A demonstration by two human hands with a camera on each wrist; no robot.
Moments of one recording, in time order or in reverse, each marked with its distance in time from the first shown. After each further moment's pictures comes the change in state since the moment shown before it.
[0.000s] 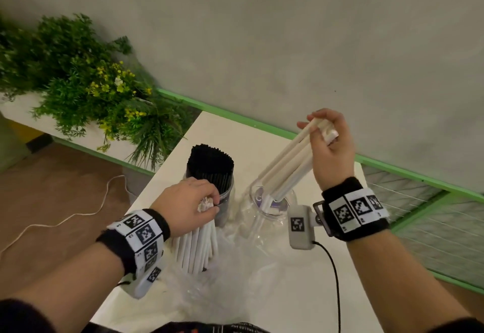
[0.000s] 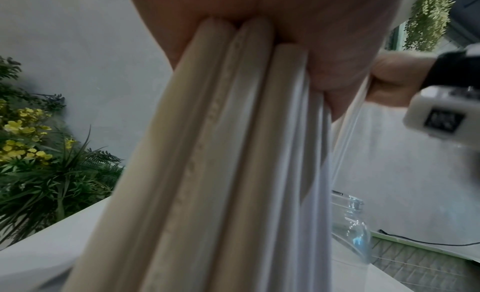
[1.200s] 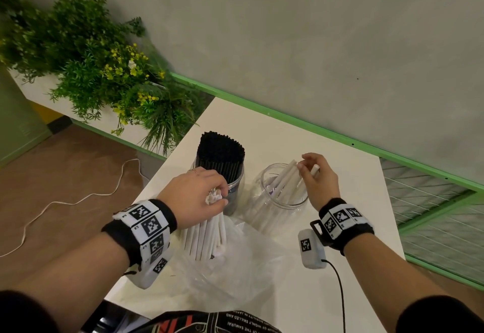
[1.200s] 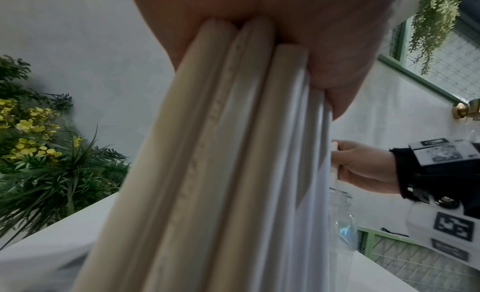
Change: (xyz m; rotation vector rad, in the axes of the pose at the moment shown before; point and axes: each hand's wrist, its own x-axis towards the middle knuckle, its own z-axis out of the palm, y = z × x) left_hand -0.006 0.001 0.002 -0.026 0.027 -0.022; right_hand -0.036 0.131 -0.006 -0.288 -0.175 0.290
